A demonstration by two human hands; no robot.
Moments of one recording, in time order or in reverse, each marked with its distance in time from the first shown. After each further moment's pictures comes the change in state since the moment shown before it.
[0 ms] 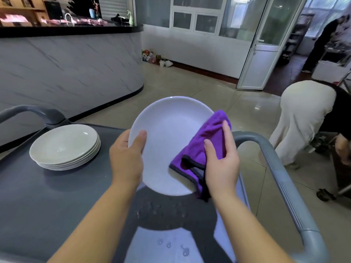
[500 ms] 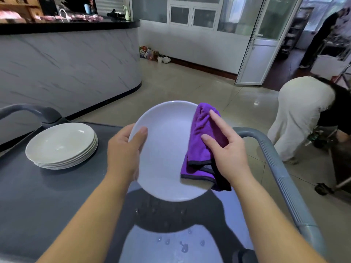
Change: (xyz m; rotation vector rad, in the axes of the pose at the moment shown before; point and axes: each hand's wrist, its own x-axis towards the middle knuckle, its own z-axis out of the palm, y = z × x) left_hand 0.008 0.004 -0.003 0.030 -0.164 0.007; right_hand 0.036 0.001 -0.027 -0.052 -0.314 -0.098
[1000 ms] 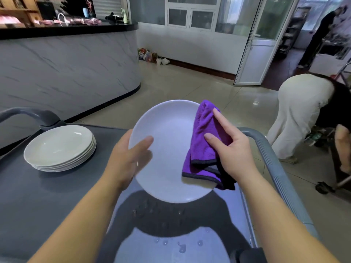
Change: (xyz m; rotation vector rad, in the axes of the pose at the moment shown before) left_hand -0.004 -0.007 -0.008 -0.052 -0.261 -0.134; right_hand 0.004 -0.001 -0.019 0.020 -0.039 0.005
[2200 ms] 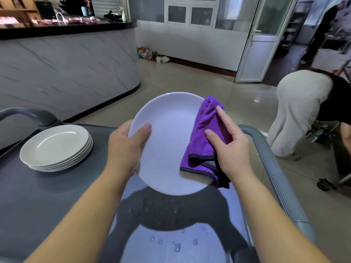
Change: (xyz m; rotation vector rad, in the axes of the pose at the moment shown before) left_hand 0.007 0.013 0.035 0.077 0.188 0.142; right_hand -0.002 0.006 -0.004 0.098 0.130 -0.013
